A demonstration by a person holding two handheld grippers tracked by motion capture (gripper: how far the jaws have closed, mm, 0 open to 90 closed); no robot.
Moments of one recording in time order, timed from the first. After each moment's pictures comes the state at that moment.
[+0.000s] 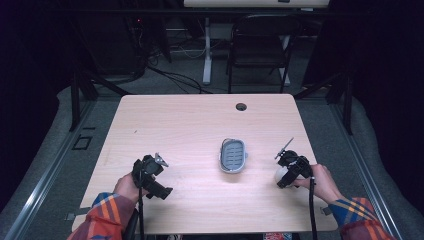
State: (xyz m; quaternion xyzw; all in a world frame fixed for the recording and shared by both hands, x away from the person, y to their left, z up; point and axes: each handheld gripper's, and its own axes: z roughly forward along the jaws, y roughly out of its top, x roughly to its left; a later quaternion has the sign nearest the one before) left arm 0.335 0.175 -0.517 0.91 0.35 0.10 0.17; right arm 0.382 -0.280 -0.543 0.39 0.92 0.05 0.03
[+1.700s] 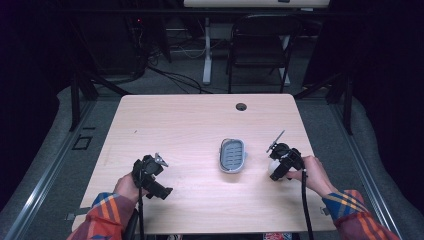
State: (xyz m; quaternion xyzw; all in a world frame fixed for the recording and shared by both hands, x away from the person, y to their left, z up) left arm 0.336 0.175 -0.517 0.91 0.35 0.09 0.17; right arm 0.396 -0.254 -0.526 0.37 0.92 0.06 0.05
